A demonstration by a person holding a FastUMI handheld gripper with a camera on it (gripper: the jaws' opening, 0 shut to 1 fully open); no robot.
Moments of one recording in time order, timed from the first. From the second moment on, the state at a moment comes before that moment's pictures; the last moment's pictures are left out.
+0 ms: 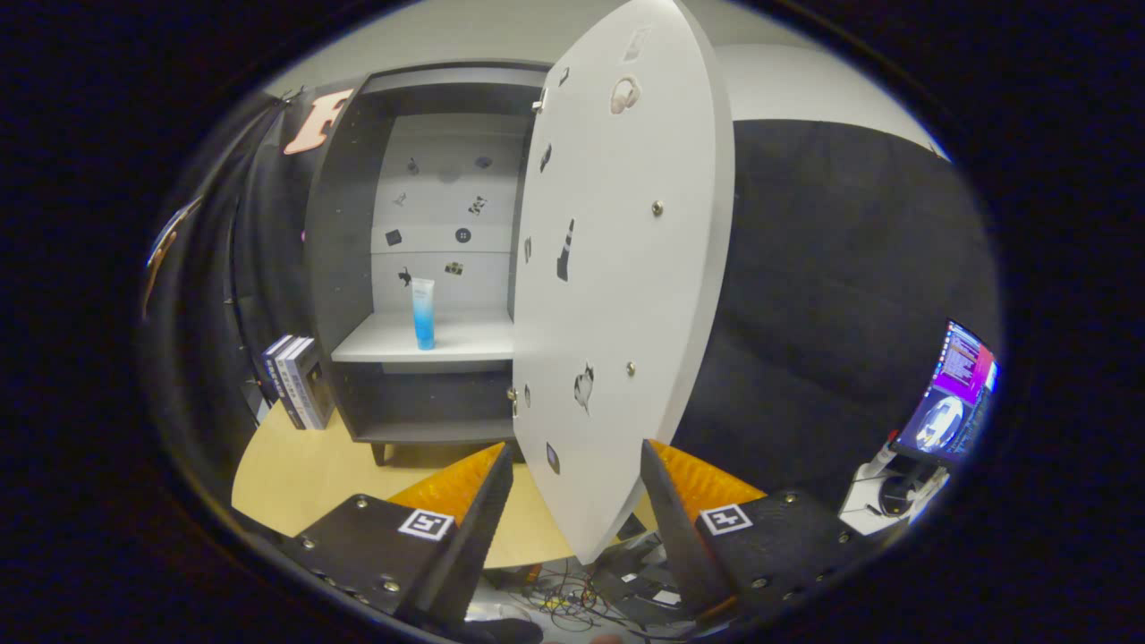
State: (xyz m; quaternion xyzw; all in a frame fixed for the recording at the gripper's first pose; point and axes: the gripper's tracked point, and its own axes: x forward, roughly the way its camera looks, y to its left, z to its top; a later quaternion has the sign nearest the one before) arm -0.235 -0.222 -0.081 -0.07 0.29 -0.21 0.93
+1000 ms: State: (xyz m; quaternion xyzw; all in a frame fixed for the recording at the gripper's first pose) arm -0.249 -0.313 -0.066 -0.02 0.25 -0.30 0.92
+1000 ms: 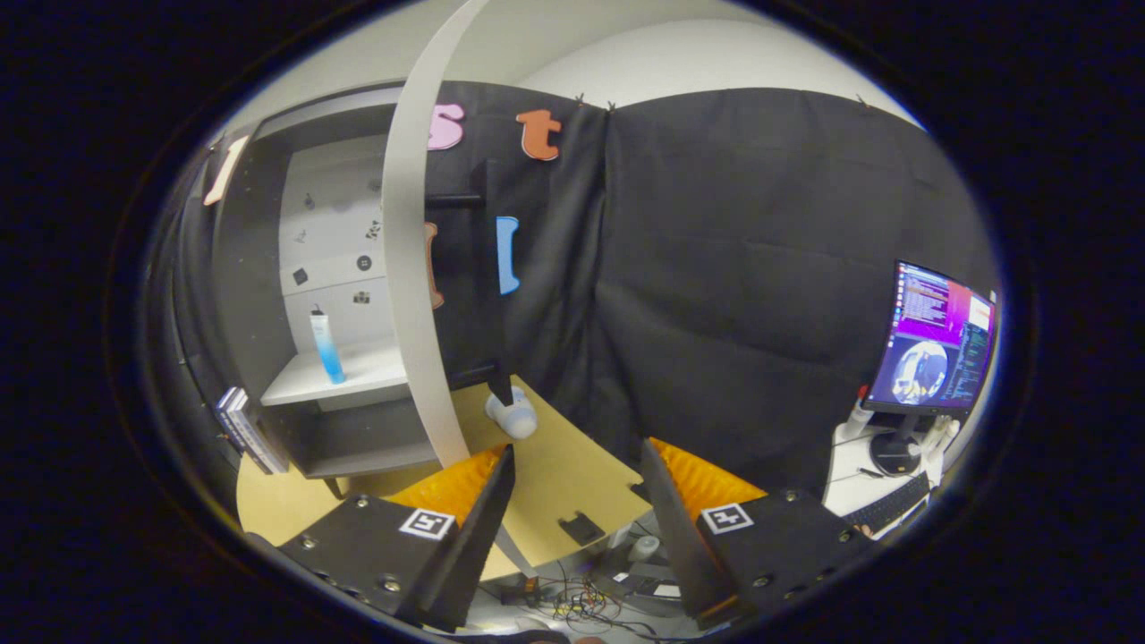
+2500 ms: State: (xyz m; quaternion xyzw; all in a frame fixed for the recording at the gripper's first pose) arm -0.105 -0.078 -0.075 0.11 0.25 0.04 0.96
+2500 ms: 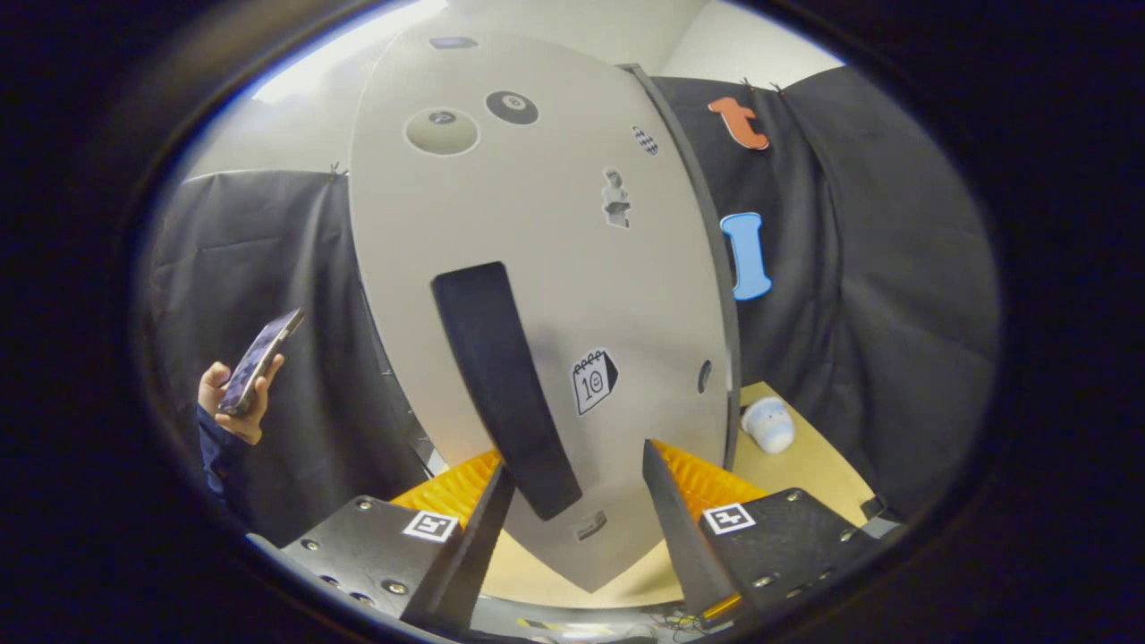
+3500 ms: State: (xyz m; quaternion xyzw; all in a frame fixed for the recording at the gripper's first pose) arm -0.020 0.013 -0.099 0.06 0.24 0.13 0.96
